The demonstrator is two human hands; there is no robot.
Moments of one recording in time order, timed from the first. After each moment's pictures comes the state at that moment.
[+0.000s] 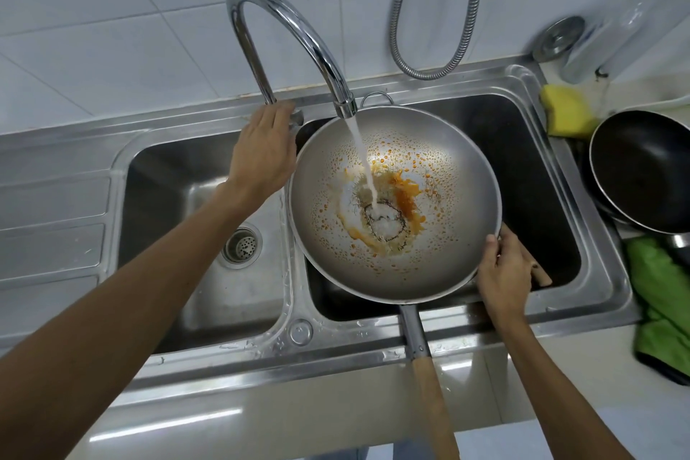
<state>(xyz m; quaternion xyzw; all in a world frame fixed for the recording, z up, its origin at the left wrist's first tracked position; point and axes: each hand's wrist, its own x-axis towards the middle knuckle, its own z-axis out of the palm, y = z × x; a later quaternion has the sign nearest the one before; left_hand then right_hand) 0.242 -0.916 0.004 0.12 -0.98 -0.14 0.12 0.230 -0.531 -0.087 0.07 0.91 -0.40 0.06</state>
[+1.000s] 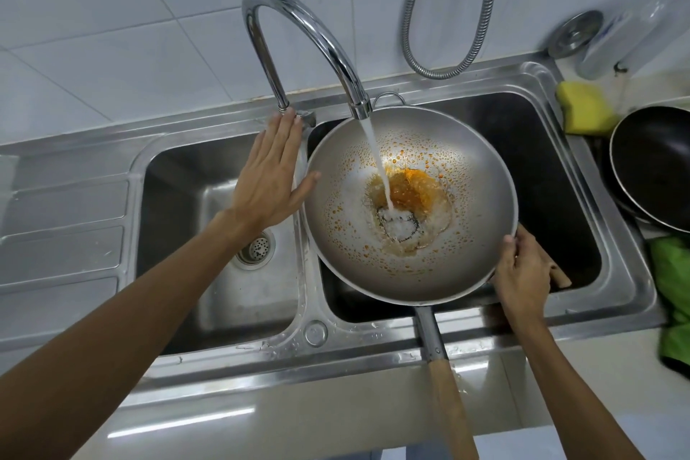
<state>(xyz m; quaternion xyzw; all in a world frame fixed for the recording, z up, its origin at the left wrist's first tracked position) 0.280 -0.929 -0.018 0.04 -1.00 -0.06 0.05 0.232 -0.532 -0.084 0.06 0.91 -0.40 0.06</state>
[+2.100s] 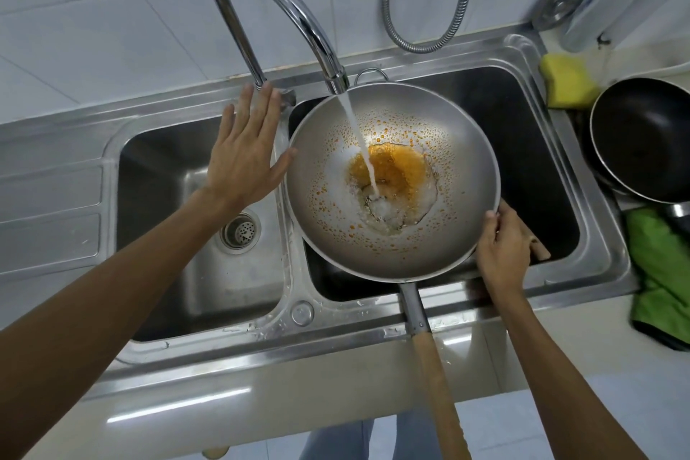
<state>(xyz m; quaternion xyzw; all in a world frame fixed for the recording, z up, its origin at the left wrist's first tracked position) 0.276 -0.937 -0.016 0.06 -1.00 0.01 0.04 0.231 -0.533 -0.090 0.08 0.91 -0.40 0.05</state>
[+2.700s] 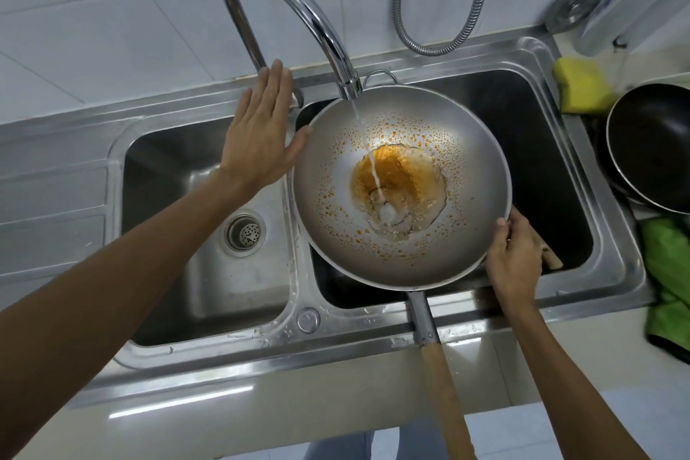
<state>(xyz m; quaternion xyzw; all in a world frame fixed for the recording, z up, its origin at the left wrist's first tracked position) 0.245 -0.937 -0.010 0.07 -1.00 -0.04 0.06 0.230 -0.533 -0.088 0.07 0.91 -0.40 0.05</state>
